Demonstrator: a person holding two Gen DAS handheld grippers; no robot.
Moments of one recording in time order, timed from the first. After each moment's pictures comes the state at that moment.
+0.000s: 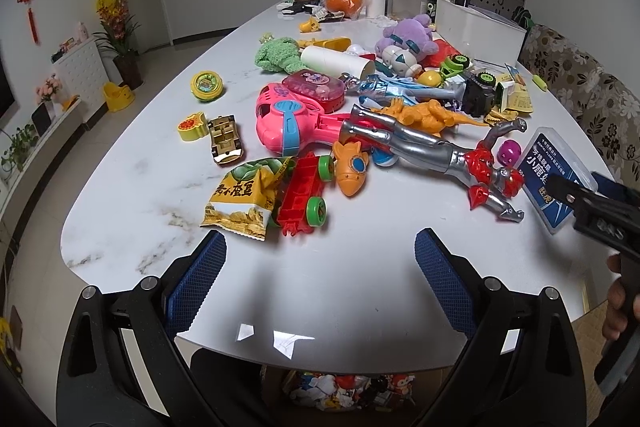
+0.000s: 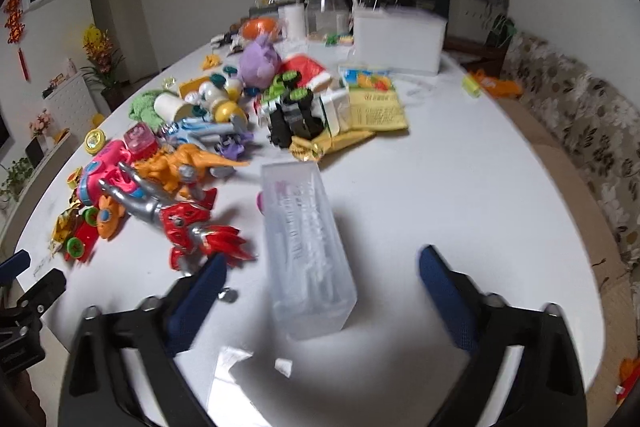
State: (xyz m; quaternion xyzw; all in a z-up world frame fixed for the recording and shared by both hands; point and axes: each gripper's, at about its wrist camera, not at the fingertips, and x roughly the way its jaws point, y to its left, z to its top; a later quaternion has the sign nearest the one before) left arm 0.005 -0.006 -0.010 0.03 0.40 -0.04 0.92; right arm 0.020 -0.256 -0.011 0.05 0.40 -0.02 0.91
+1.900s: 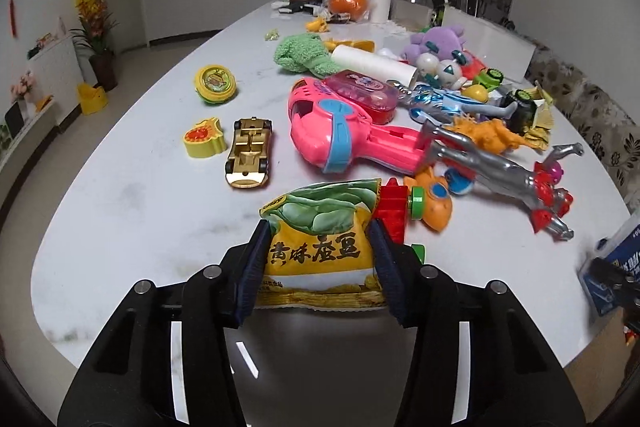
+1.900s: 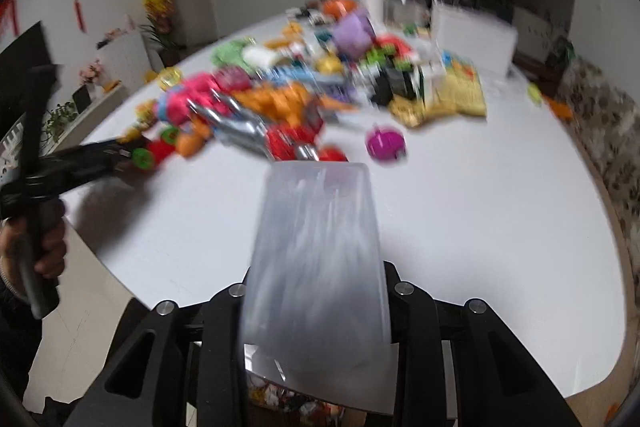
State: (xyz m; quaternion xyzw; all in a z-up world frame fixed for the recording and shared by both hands) left arm 0.057 0.065 -0.037 0.00 0.38 -0.09 0.92; right arm -0.029 -0.206 -0.024 0.00 0.42 0.07 0.91
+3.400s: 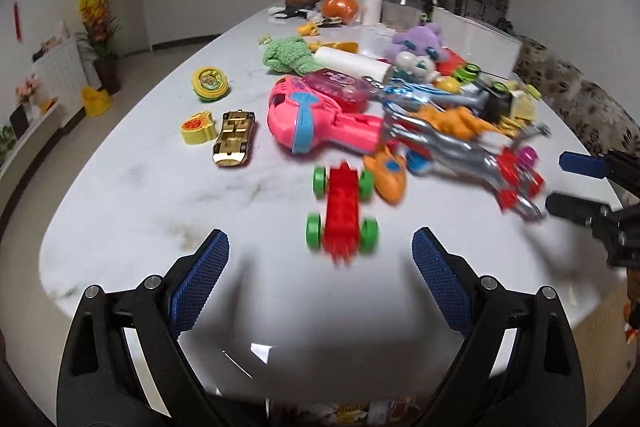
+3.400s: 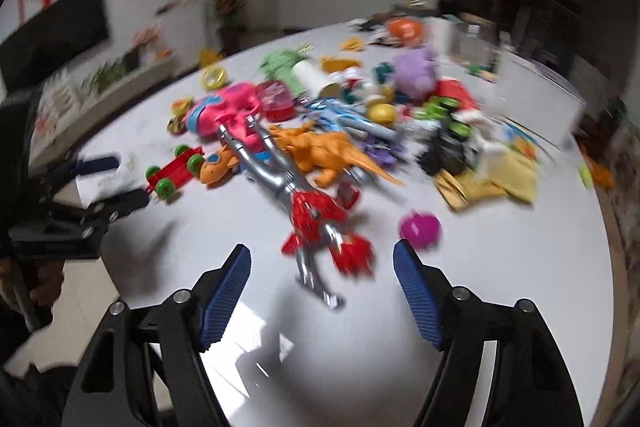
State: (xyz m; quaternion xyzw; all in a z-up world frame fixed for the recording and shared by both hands) left arm 0.050 0.043 -0.026 0.00 0.38 -0.09 0.92; right arm 0.030 -0.188 0.000 -0.10 0.40 0.19 0.89
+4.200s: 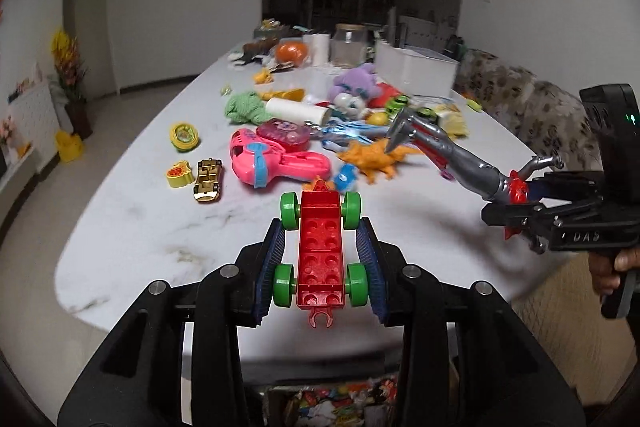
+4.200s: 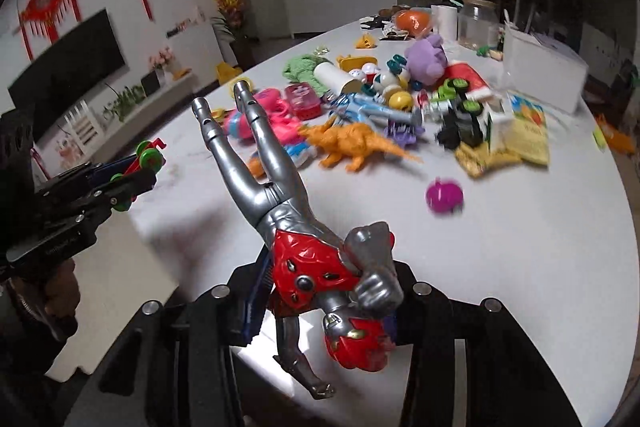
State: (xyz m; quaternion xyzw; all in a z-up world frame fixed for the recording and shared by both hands) left arm -0.042 0.035 0.021 0.04 0.31 -0.17 0.93; right arm -0.028 -0.210 0.012 0.00 0.40 0.22 0.89
